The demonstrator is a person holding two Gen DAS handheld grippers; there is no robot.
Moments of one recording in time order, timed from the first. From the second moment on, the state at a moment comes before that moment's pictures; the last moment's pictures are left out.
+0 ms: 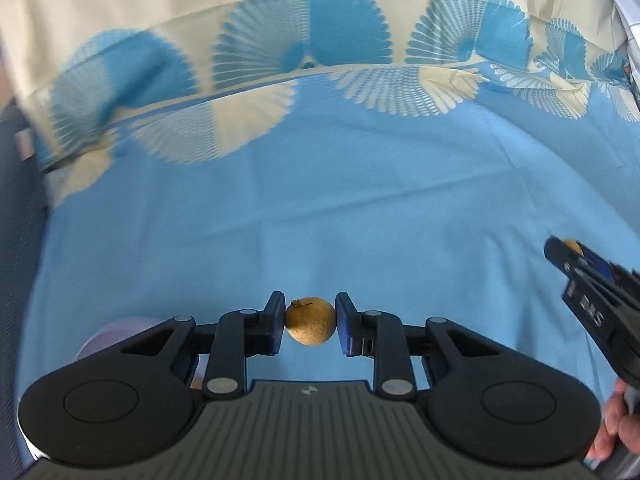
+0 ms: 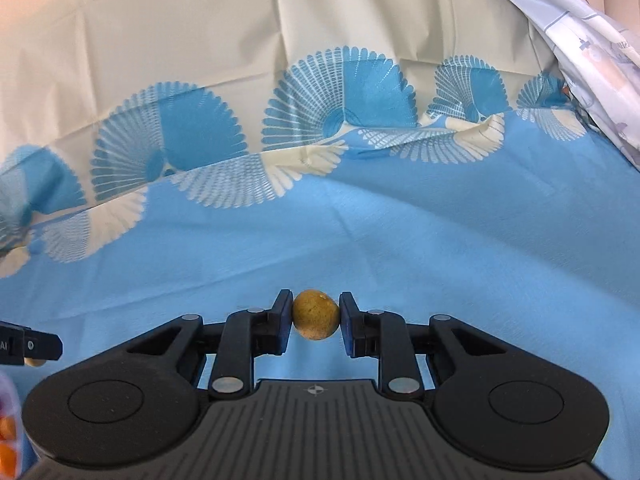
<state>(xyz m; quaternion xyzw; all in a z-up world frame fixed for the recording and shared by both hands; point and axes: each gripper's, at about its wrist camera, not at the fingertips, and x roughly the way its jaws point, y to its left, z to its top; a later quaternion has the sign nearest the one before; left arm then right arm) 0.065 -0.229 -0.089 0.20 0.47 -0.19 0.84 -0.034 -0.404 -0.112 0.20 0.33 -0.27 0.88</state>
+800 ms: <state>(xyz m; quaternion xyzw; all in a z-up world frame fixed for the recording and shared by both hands) -0.132 0.046 0.042 0.11 0.45 -0.11 0.88 -0.188 -0.147 0.061 0.18 0.38 -0.01 0.91</state>
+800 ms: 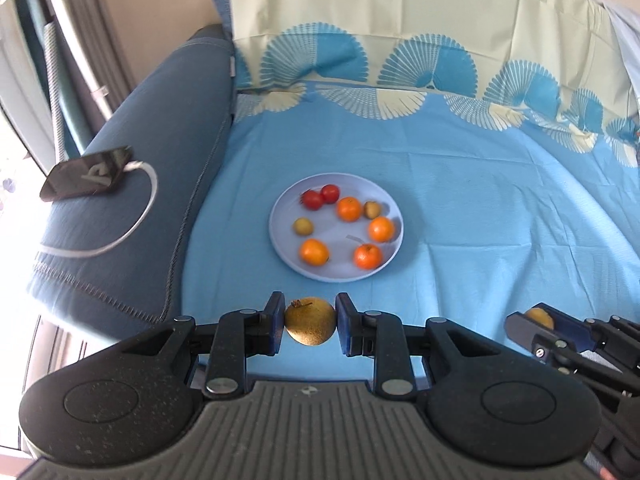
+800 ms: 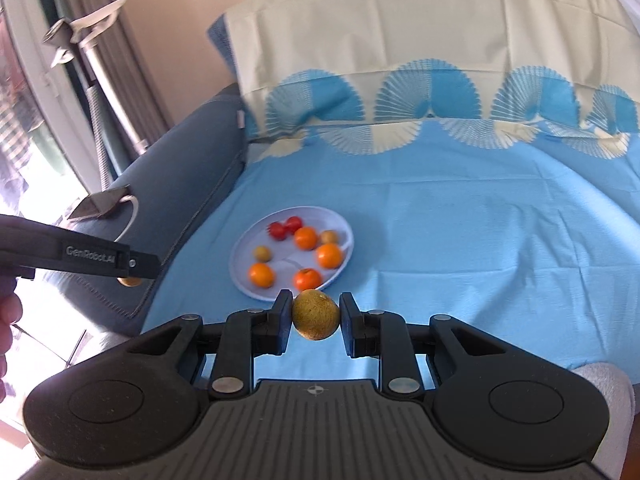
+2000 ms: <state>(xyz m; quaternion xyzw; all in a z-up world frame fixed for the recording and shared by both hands) -0.149 0.110 0.053 0.06 0.42 -0.09 0.90 -0.203 -0.079 0.093 0.09 0.36 0.02 0.93</state>
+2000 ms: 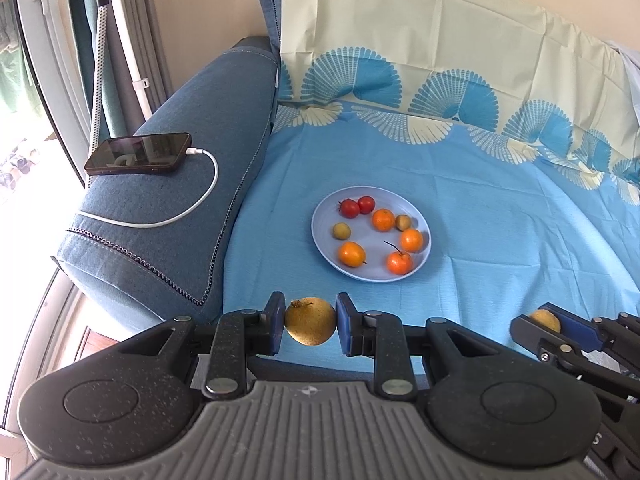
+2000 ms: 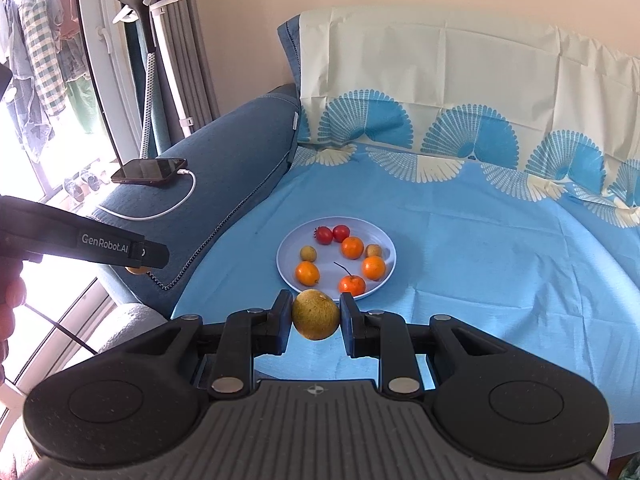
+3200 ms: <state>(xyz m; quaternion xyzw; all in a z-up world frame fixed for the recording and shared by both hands) 0.047 0.053 -0.023 0.07 0.48 -0.07 0.87 -0.019 -0.125 0.024 0.12 0.40 0.00 0.91</state>
